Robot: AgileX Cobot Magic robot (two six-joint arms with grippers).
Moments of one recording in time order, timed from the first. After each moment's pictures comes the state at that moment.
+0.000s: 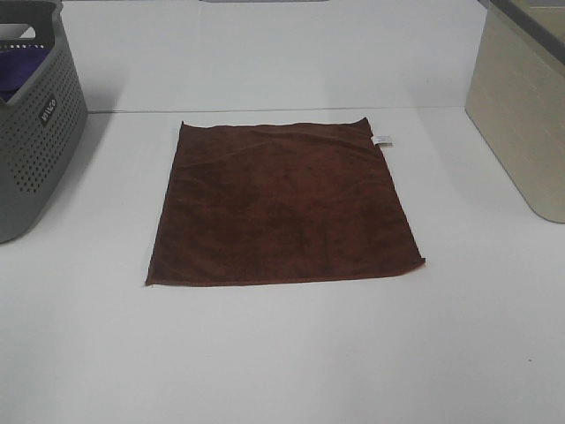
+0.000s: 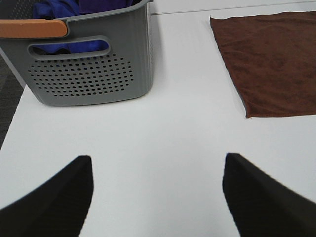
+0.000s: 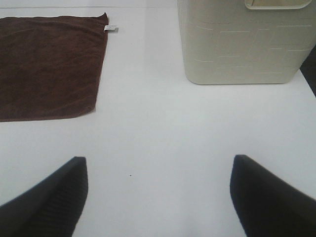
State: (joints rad) left arm 0.04 0.00 -0.50 -0.04 1.05 0.05; right arm 0.08 0.00 -0.51 -0.10 1.05 0.07
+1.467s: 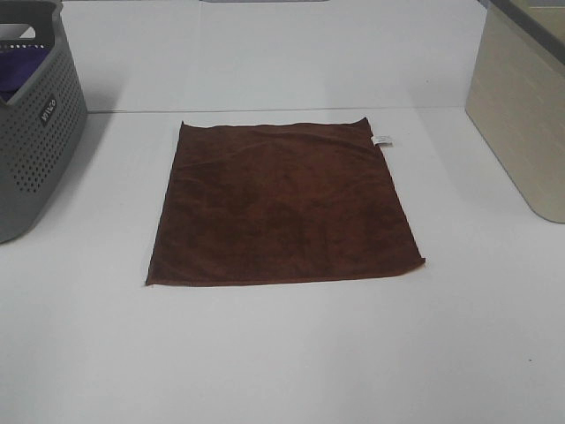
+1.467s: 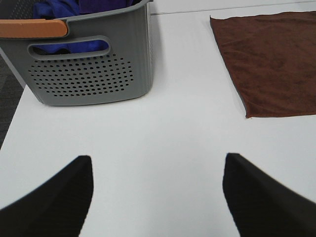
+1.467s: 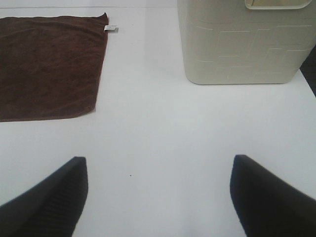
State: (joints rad) left arm 0.04 0.00 -0.50 -0.04 1.05 0.05; right arm 0.08 0.00 -0.51 -0.10 1.05 0.07
